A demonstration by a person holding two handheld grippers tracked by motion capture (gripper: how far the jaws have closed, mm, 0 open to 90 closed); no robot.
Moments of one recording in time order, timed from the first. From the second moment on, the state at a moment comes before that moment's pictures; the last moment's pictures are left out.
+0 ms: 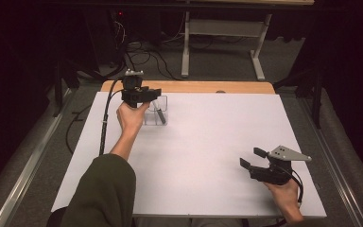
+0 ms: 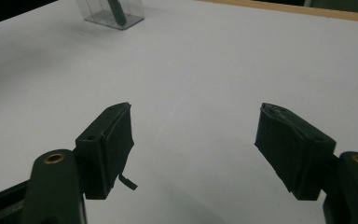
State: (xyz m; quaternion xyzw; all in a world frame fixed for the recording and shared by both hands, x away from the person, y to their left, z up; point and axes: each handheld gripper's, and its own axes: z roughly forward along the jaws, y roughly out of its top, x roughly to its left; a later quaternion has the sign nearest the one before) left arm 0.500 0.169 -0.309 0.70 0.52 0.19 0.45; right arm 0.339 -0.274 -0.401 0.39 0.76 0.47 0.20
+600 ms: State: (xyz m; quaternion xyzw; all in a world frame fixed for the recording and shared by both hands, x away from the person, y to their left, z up) left arm 0.476 0.179 -0.302 0.70 0.51 0.21 0.45; right arm 0.337 -0.273 -0.399 0.39 0.76 0.47 0.20
